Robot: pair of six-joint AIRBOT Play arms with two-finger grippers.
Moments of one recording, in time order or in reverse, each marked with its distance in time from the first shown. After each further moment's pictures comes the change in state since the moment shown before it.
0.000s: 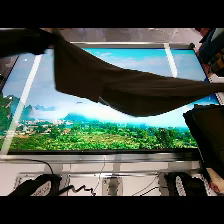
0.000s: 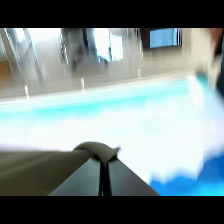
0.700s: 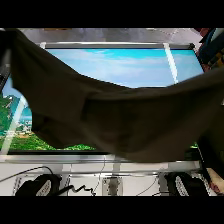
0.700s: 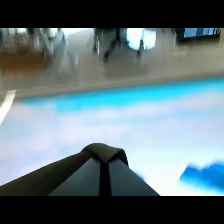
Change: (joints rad) left arm 0.059 0.175 -0.169 0.108 0.026 -0.177; right arm 0.000 -0.333 0.329 0.134 0.248 0.003
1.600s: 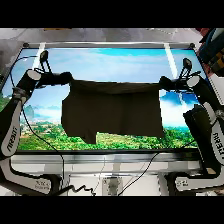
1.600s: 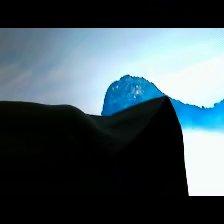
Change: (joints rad) left arm -0.022 -0.735 -0.117 0.037 0.275 0.042; right arm 0.082 -0.912 0.000 0.105 -0.230 0.000
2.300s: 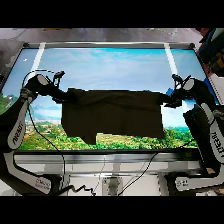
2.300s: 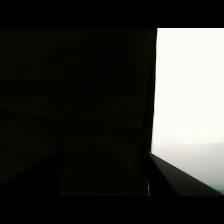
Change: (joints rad) left arm 0.002 -0.076 0.008 0.211 -0.371 -0.007; right arm 0.002 -0.011 -0.023 -0.192 0.379 0.024
